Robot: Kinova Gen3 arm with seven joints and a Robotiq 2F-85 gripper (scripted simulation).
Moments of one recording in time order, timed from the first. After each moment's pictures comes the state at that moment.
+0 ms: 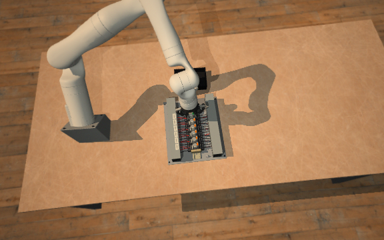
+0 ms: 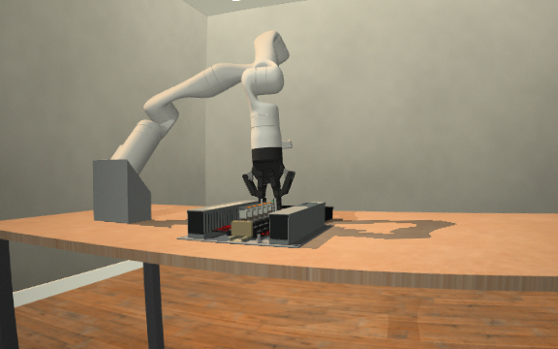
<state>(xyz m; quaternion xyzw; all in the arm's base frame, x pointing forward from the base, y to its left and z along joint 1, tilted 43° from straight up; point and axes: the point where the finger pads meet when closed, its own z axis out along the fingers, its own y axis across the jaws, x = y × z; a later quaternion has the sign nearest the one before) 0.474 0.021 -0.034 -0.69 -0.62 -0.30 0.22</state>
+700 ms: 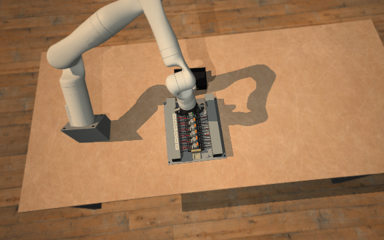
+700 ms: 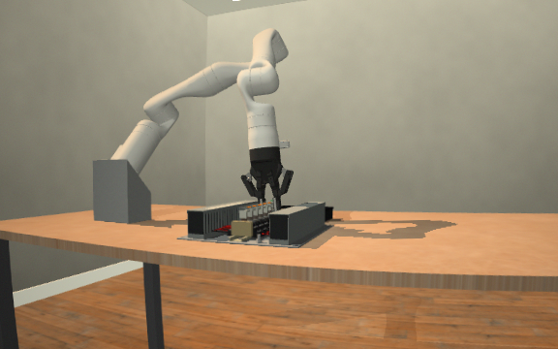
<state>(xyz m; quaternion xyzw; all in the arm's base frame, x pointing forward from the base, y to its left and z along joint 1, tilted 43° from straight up) 0.473 0.021 -0.034 -0.69 -0.62 -0.31 0.21</state>
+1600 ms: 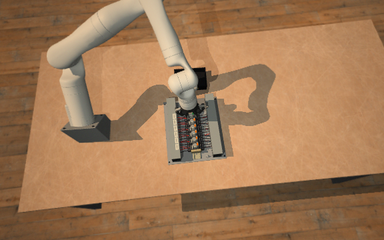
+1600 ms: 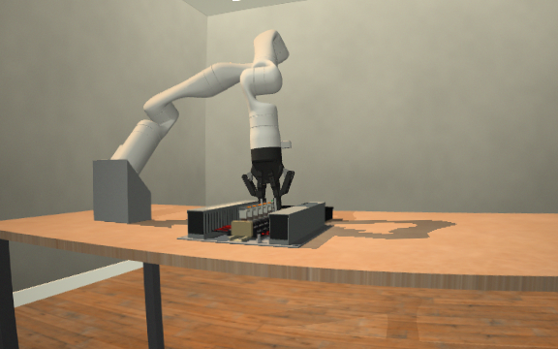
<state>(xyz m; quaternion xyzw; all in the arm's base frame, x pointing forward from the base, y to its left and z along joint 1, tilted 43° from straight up) 0.473 0.021 -0.034 -0.69 -0.62 -0.30 0.22</state>
